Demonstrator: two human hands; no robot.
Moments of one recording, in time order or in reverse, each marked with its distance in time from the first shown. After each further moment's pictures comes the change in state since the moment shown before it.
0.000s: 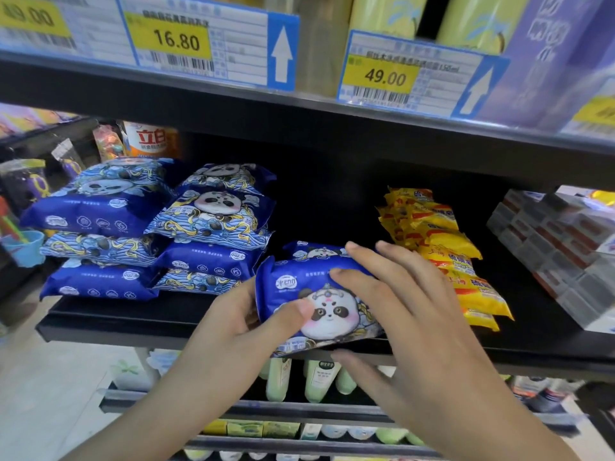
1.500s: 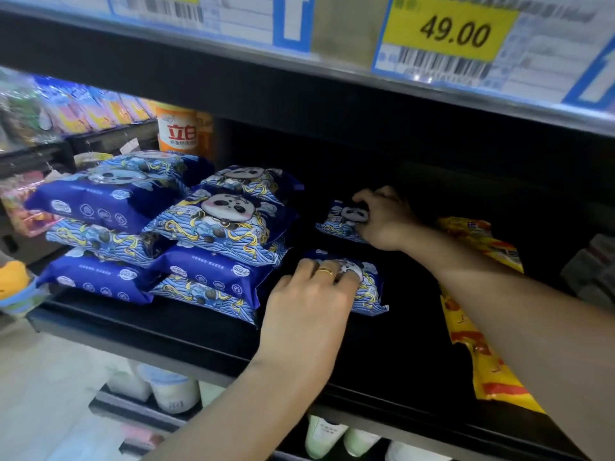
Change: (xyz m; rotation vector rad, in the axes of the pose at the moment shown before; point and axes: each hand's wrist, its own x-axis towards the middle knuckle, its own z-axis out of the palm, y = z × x) left_hand 0.095 -0.026 0.057 1.461 0.186 0.112; right_hand 0.218 0.150 0.126 0.085 -0.371 0.406
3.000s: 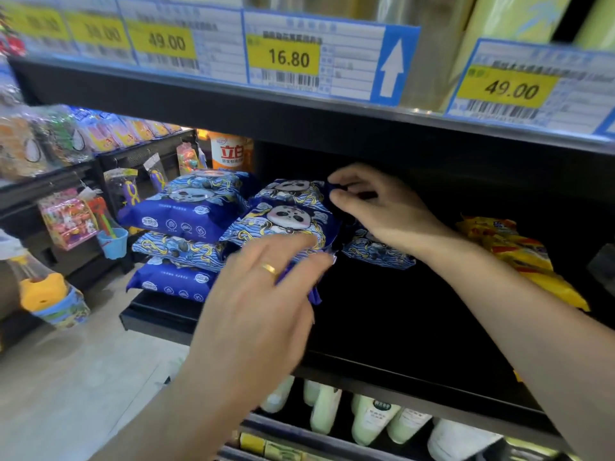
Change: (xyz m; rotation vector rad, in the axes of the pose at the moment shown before) left_hand -0.069 -0.098 -0.057 -0.197 0.526 0.202; right_hand -0.060 -0.096 -0.024 0.613 0.131 -0.337
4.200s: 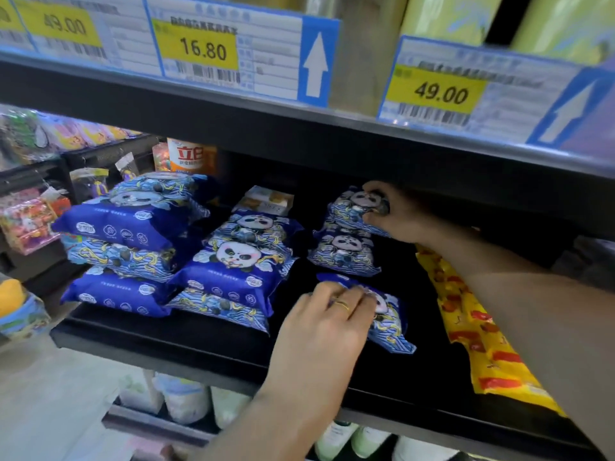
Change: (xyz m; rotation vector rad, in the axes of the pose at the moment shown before) left_hand 0.024 0.073 0.089 0.067 -0.341 0.045; right_hand 0.019 0.086 -0.067 -0.287 -0.125 0.358
